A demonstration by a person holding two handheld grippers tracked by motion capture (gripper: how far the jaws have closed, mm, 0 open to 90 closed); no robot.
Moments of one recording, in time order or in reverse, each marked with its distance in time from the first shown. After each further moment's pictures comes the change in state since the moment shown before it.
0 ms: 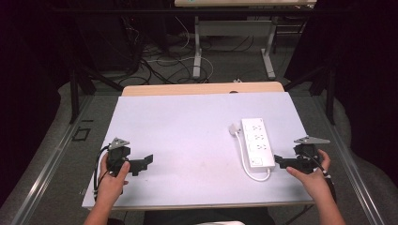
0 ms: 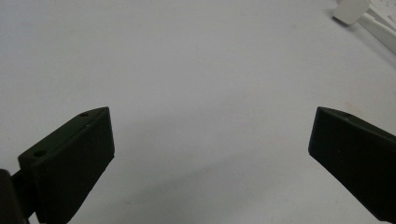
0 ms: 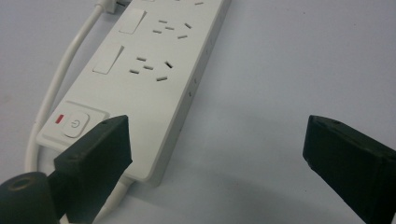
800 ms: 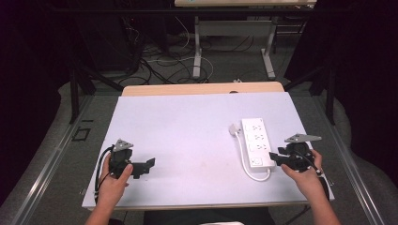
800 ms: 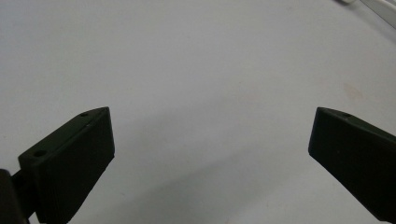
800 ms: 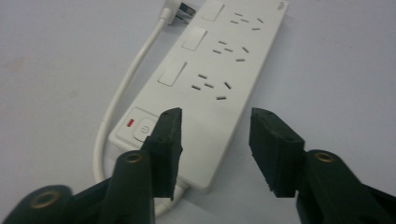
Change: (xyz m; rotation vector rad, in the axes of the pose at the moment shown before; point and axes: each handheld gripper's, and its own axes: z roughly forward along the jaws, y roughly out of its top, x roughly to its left) left arm -0.008 -0.003 0.000 0.043 0.000 0.061; right arm 0.031 0.019 -0.010 0.006 0.085 -0.111
